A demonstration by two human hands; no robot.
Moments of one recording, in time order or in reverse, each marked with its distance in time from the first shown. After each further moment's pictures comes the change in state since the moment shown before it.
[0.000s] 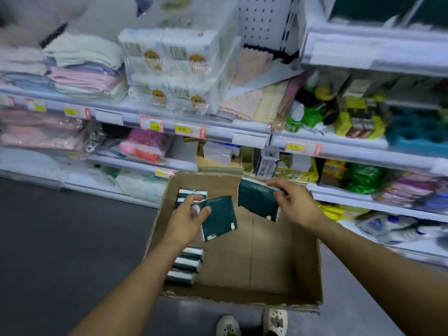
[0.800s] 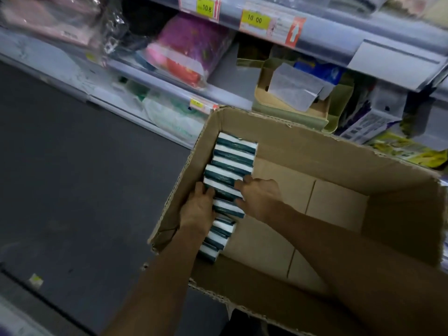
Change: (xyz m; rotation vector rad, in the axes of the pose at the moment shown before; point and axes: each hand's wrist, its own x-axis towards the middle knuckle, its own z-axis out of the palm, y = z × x) left_hand 0.054 -0.191 0.052 0.661 -0.091 -0.197; right_hand 0.081 0.008 0.280 -0.691 -0.477 -0.376
